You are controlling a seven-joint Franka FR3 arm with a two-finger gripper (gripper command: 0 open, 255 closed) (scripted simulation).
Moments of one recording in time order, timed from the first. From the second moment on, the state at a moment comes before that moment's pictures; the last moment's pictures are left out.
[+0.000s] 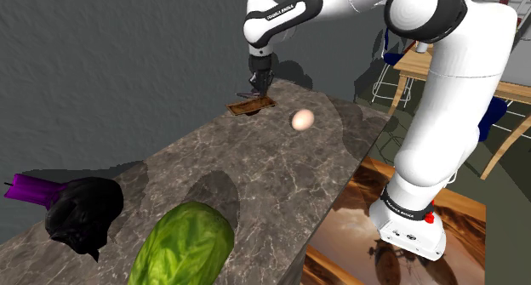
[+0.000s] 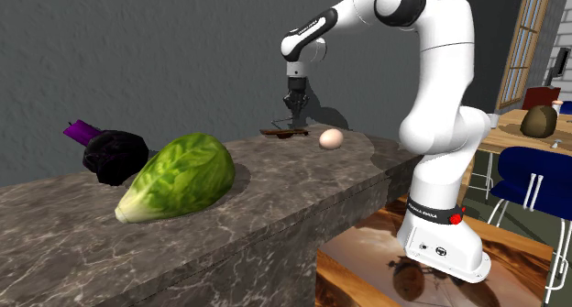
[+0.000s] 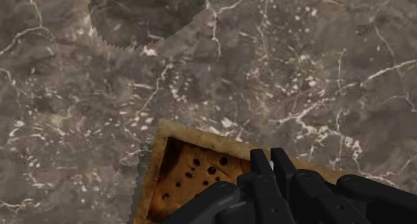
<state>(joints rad) -0.27 0.19 0.17 -1.82 0.02 1.97 -0.03</state>
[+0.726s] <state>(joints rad) -0.27 0.22 0.17 -1.89 0.01 2.08 -0.03</state>
